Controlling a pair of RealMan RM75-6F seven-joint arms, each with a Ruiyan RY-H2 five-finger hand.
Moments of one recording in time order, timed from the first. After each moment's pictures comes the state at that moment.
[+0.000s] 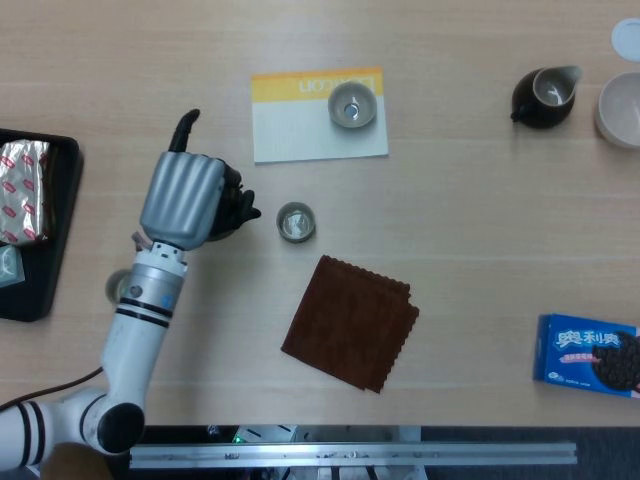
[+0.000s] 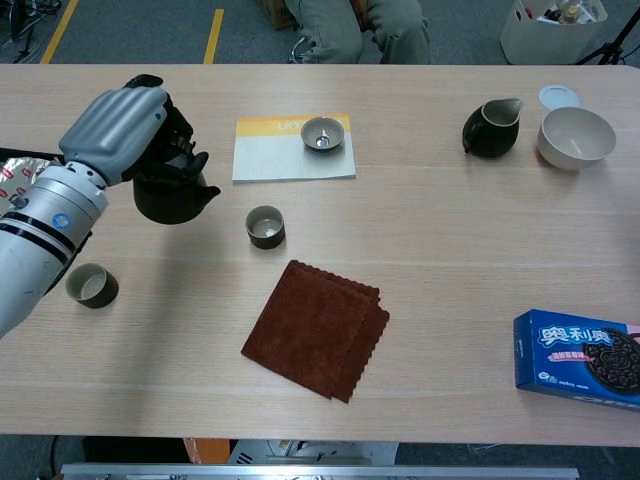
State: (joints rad) left arm -0.52 -1.62 -0.19 -1.69 1.20 1.25 0.52; right arm 0.32 -1.09 -0.05 -1.74 -1.22 1.46 -0.35
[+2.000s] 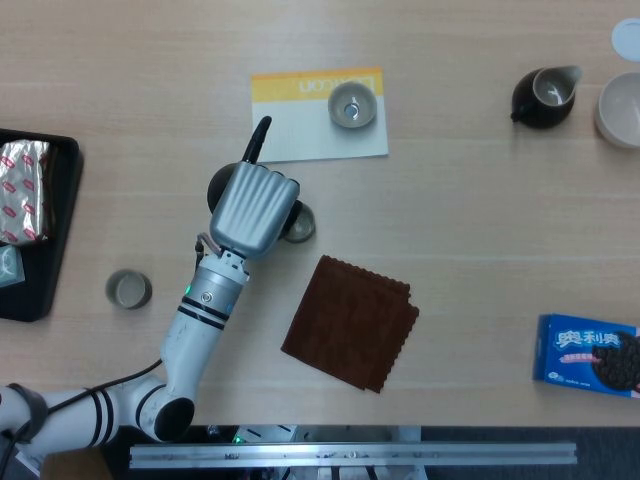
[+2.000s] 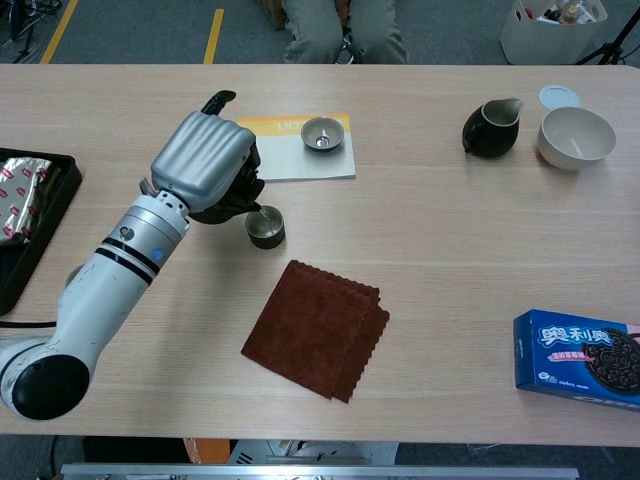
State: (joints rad) left arm -0.62 -1.86 -0.13 -1.38 1.32 1.27 0.69; right arm 0.21 -1.05 0.06 -1.70 -1.23 1.32 -0.23
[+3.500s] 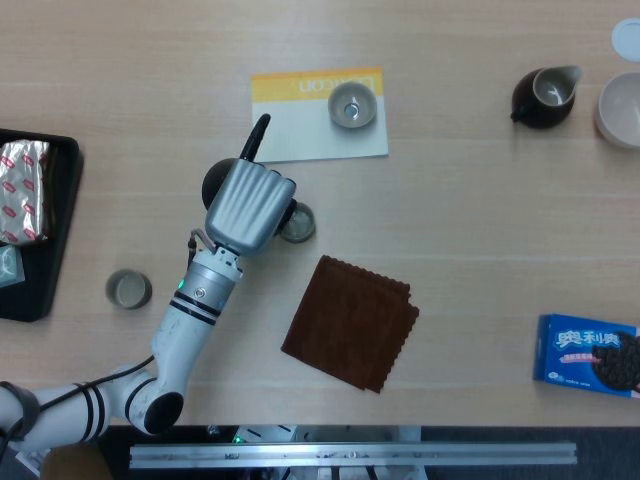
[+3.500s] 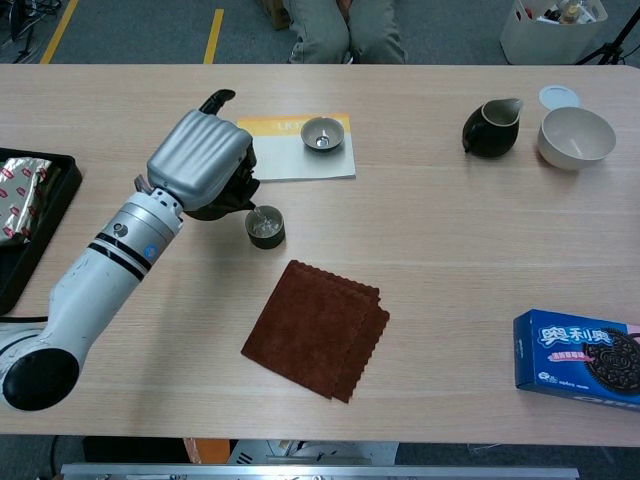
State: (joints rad) left arm -0.62 -1.84 -0.14 -1.34 1.37 1.23 0.65; right arm 0.20 -1.03 0.08 -1.72 -1.23 1.28 -0.23
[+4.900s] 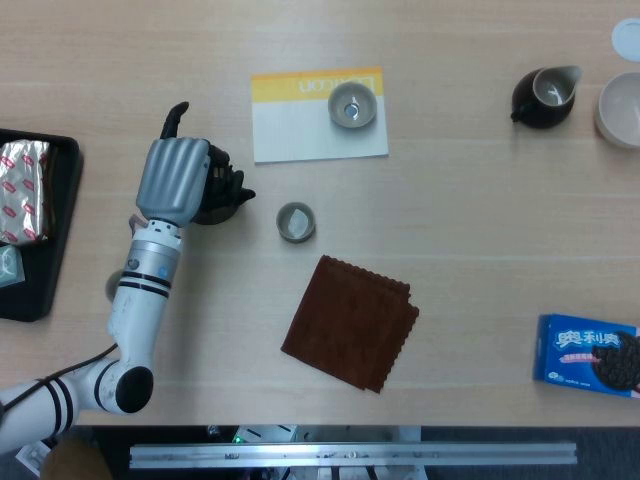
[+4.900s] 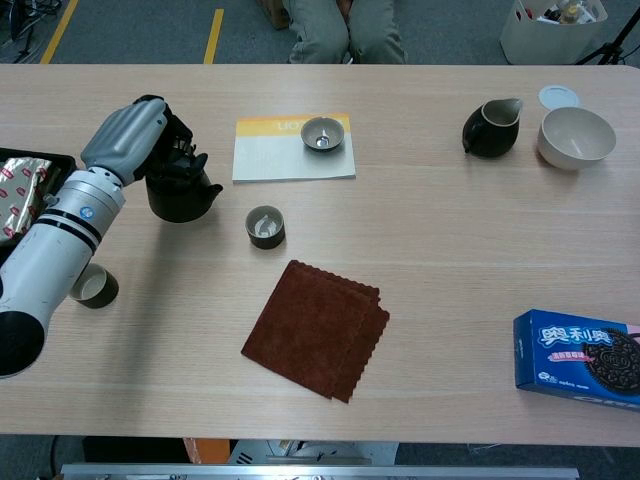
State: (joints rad) left arm -0.55 -1.75 -0.23 -1.33 1.20 1.16 0.18; right arm 0.19 -1.02 0.09 -1.75 -1.24 1.29 -0.20
